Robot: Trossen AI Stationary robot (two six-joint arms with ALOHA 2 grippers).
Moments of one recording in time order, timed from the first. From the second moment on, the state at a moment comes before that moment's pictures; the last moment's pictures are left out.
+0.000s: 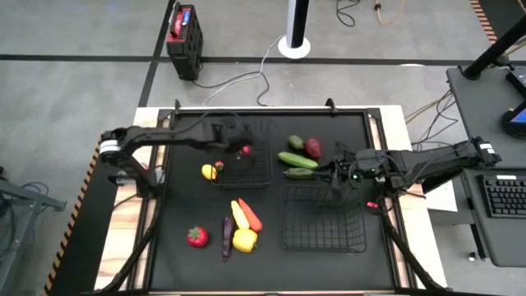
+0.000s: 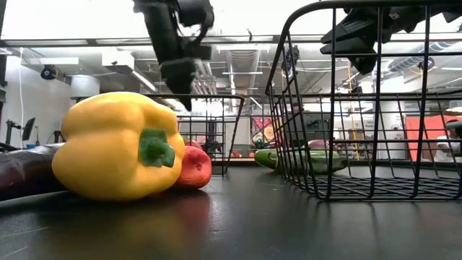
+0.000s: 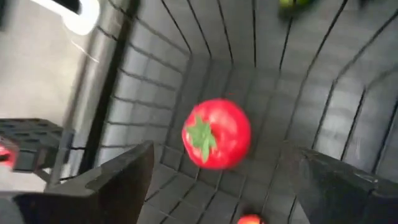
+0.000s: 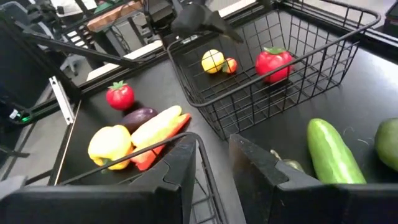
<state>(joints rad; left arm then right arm) 0.19 1.61 1.30 -0.83 -0.40 -0.01 0.08 0.84 0.56 -0.09 0.16 0.45</state>
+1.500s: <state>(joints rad) -0.53 1.56 1.30 -0.88 -0.38 -0.72 0.33 1.28 0.56 0.41 0.15 0.45</state>
